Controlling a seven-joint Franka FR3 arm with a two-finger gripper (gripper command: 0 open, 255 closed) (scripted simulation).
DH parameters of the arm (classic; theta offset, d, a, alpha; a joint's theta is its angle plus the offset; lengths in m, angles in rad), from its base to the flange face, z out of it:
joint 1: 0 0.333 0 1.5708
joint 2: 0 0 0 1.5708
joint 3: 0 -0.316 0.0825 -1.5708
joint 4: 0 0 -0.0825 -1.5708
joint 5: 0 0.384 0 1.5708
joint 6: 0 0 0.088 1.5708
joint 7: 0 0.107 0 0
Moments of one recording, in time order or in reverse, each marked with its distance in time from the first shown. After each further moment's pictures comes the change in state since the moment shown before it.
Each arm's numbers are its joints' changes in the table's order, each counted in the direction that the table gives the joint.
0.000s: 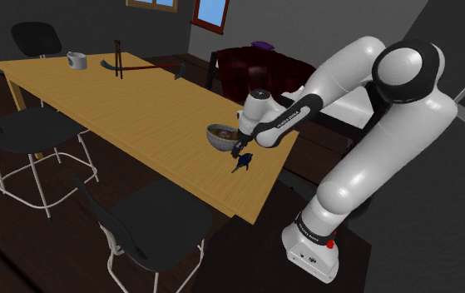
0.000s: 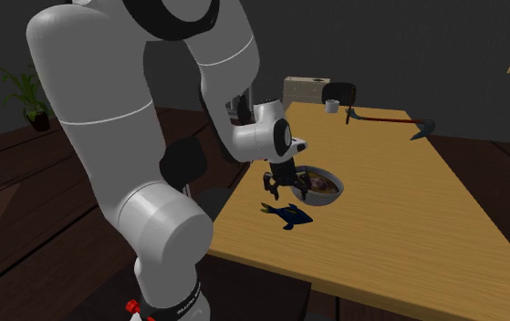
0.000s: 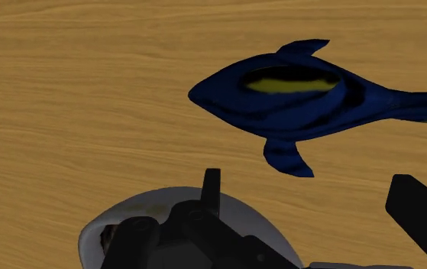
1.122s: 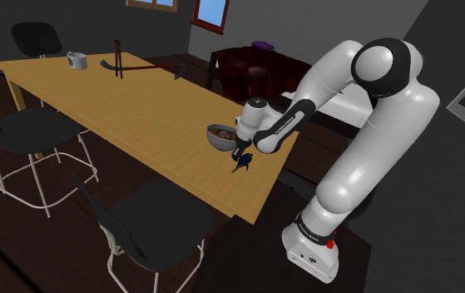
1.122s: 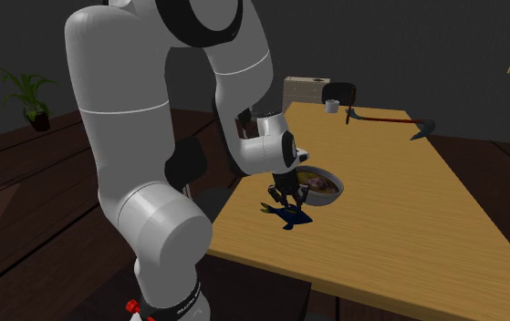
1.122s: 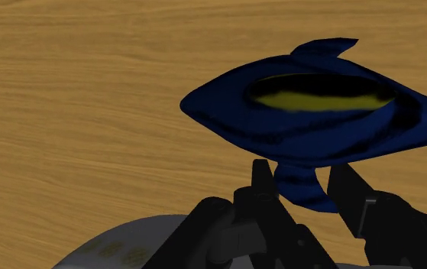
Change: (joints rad) arm -0.029 -0.126 0.017 0.028 -0.130 0.097 0.095
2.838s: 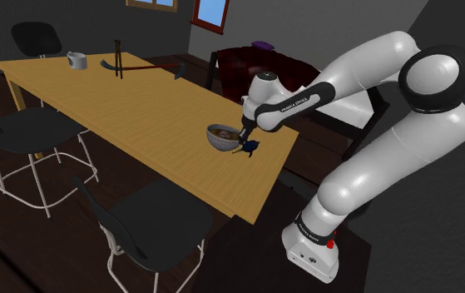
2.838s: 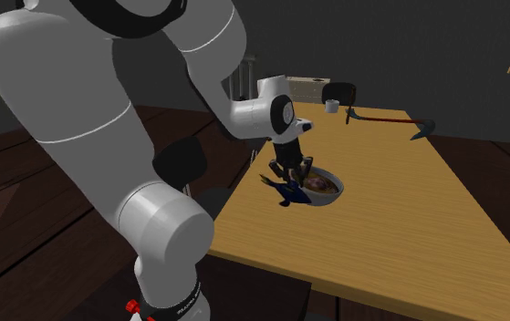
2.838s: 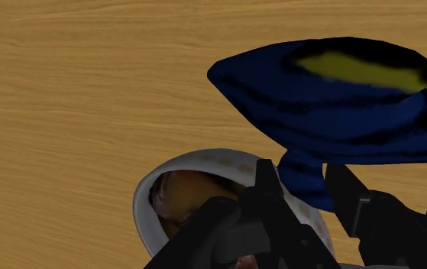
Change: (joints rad) arm 0.057 0.279 -0.004 0.013 0.270 -0.276 -0.248
